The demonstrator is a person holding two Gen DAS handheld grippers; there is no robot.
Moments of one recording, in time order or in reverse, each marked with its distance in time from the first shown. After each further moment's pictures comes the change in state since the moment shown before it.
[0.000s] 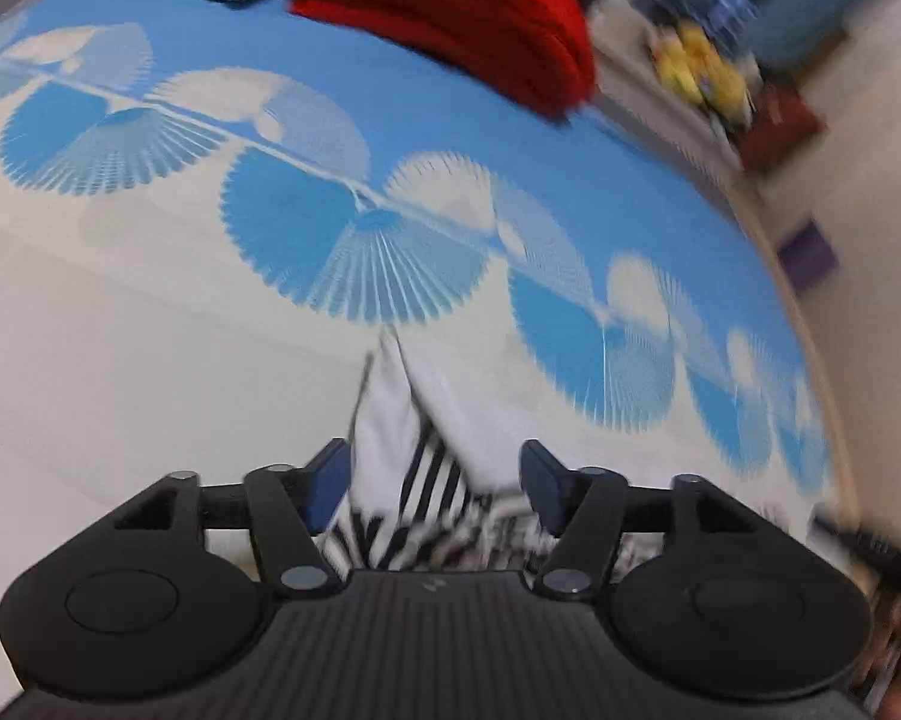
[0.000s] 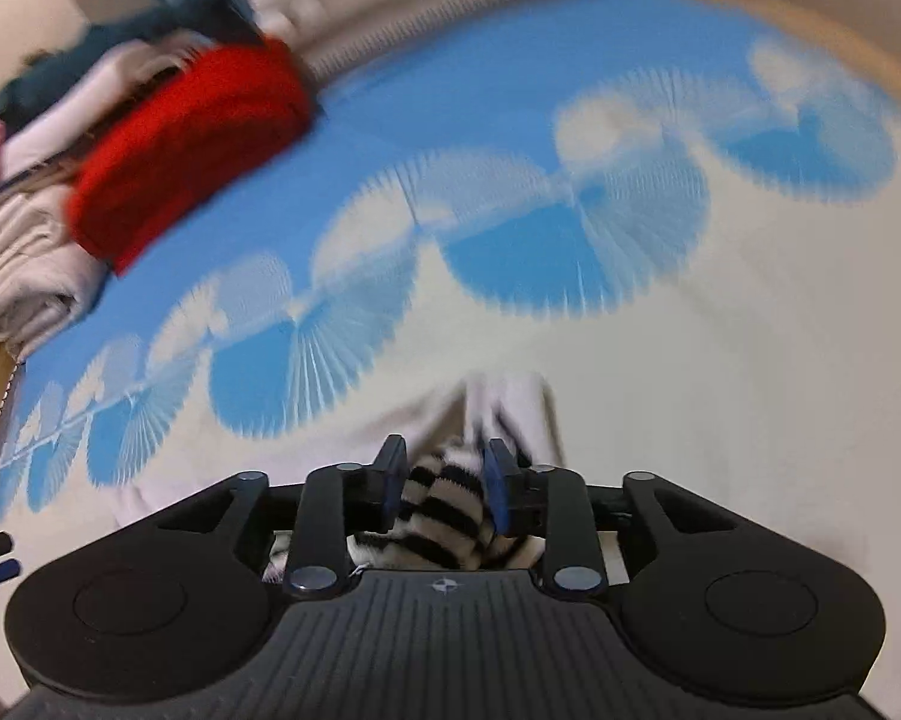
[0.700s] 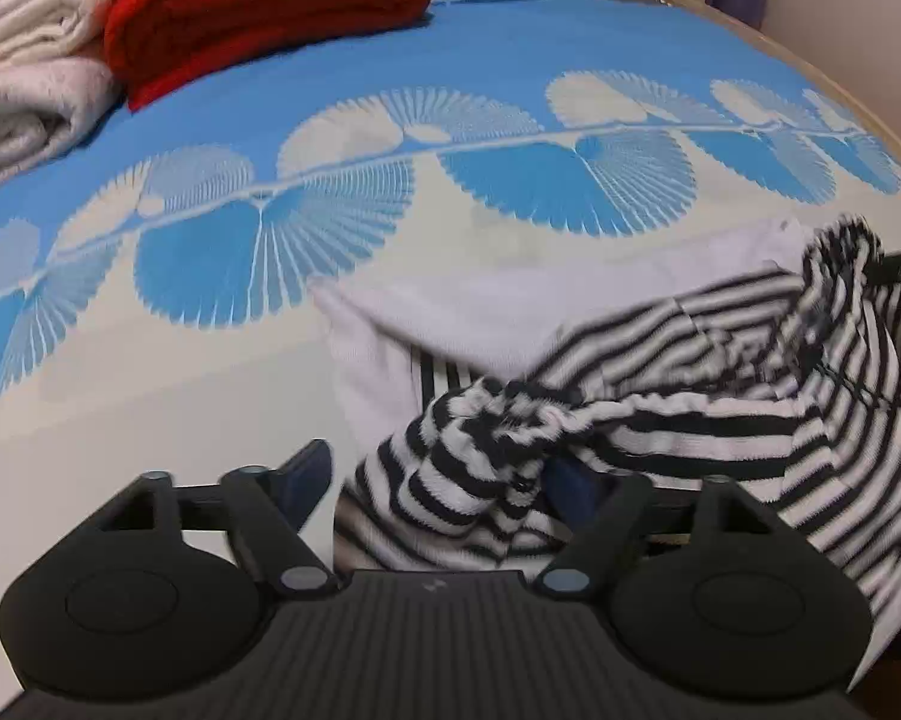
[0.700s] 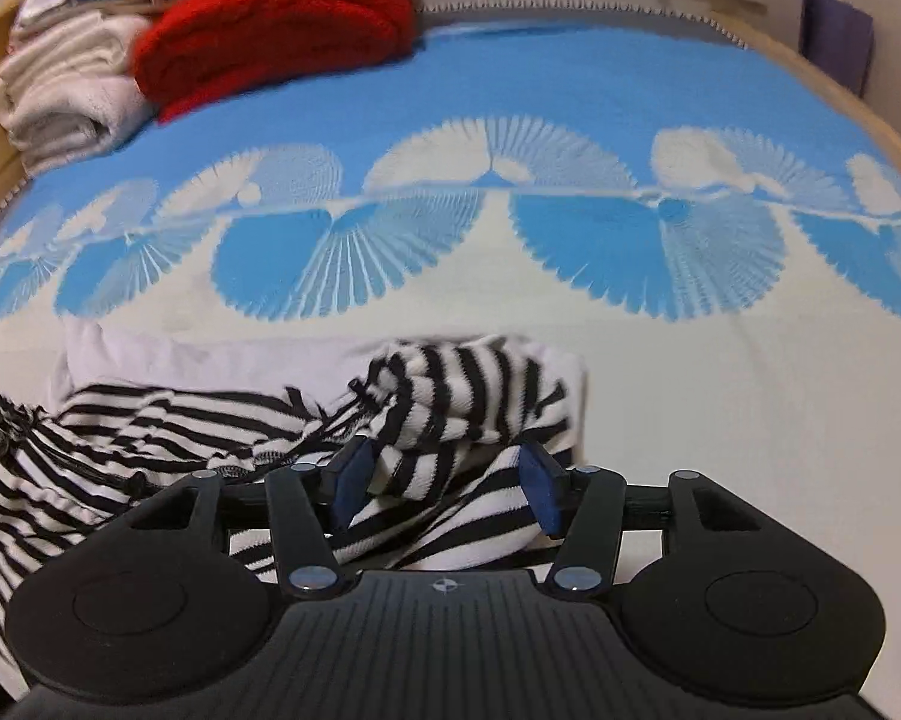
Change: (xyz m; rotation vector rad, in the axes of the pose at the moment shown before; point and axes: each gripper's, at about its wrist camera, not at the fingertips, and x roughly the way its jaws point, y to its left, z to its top) left arm 0.067 -0.055 -0.056 0.563 0.004 0.183; right arm 0.064 0.036 -0.040 -0.313 0.164 -0.036
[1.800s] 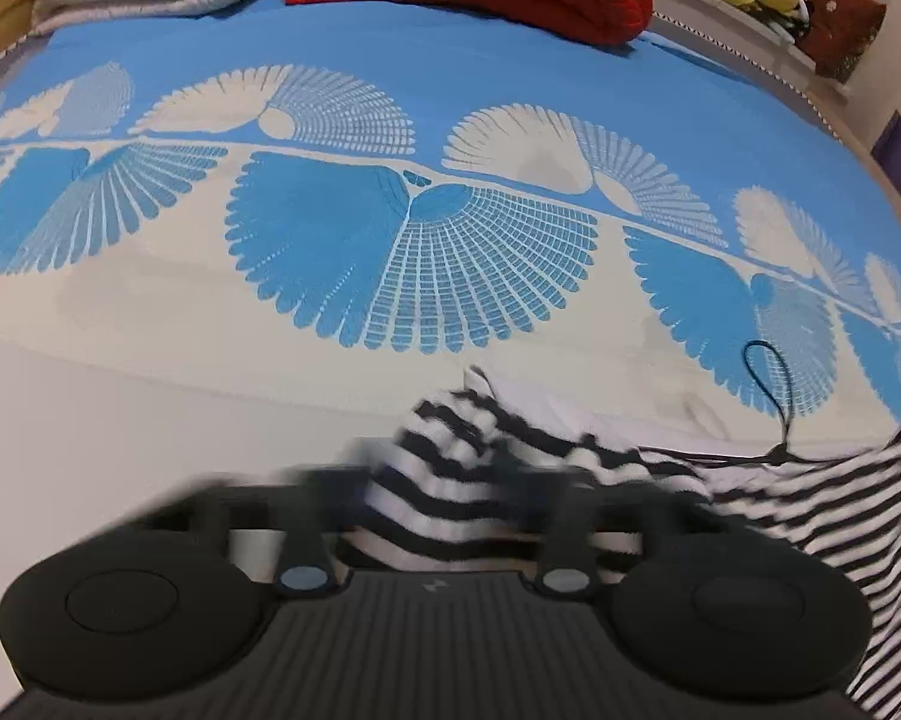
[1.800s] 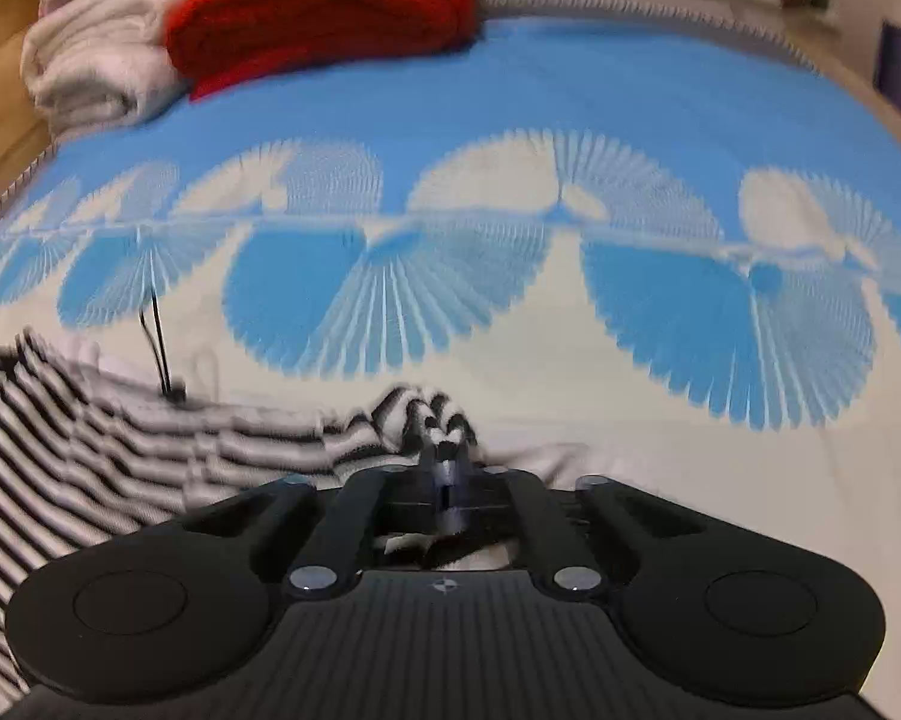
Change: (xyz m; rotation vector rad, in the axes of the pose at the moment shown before) left arm 0.057 0.089 0.045 -0.418 0.061 0.049; right arm 0.019 0.012 0.062 -0.029 -0.130 0.103
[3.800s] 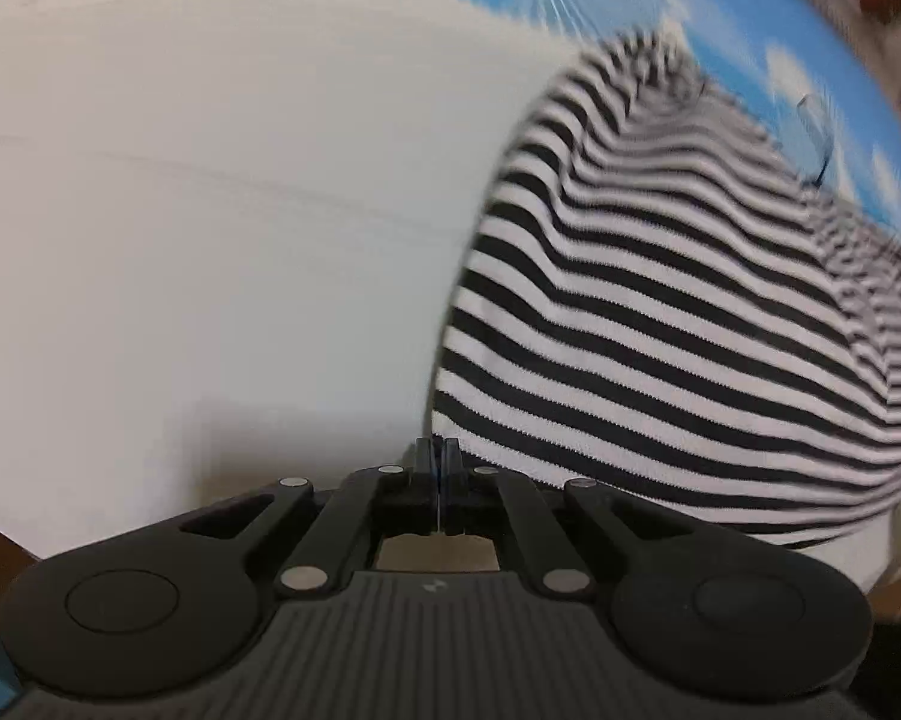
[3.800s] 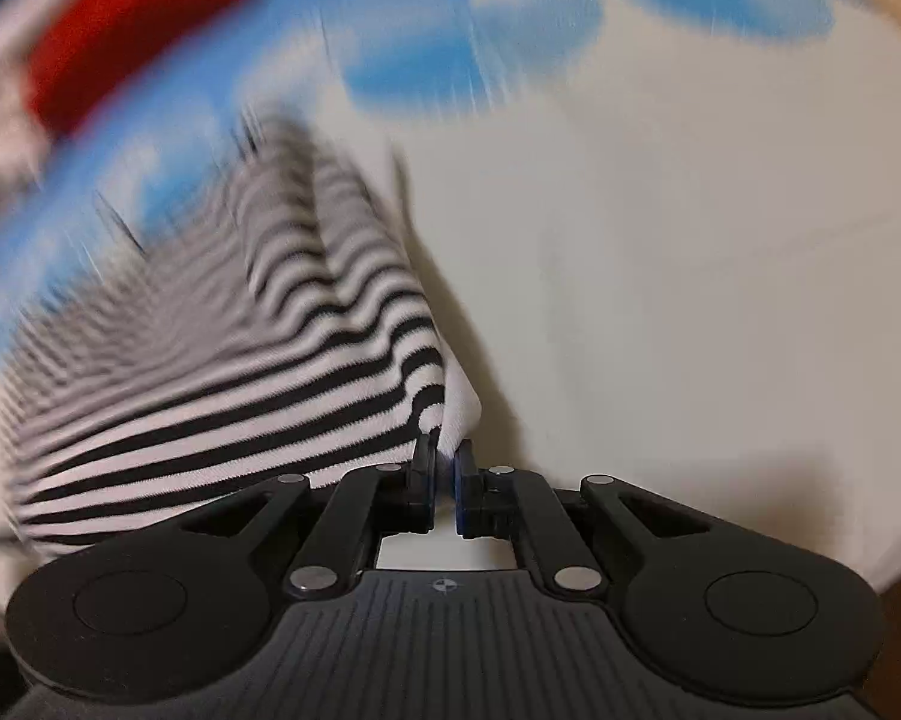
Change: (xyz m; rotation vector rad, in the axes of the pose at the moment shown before) left arm -0.092 0.073 -0.156 -0.088 0.346 -0.026; right arm -0.098 -0.085 -0.155 0.315 0.398 -0.099
